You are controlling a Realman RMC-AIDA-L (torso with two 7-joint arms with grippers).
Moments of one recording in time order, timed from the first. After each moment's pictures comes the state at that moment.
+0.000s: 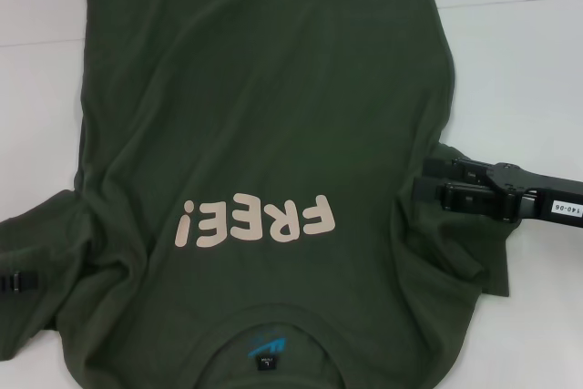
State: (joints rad) left arm -0.49 -1.98 0.30 0.72 2.62 1.53 -1.93; right arm 0.41 2.00 -0.49 -0.45 -1.97 -1.72 1.55
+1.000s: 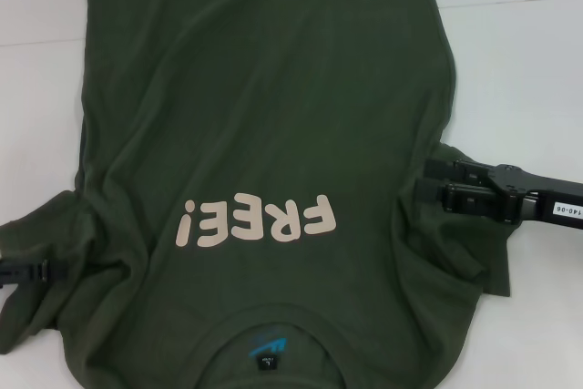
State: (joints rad) left arm -0.54 -1.98 0.31 0.70 2.61 1.57 -1.92; right arm 0.41 2.00 -0.49 -0.45 -1.97 -1.72 1.55
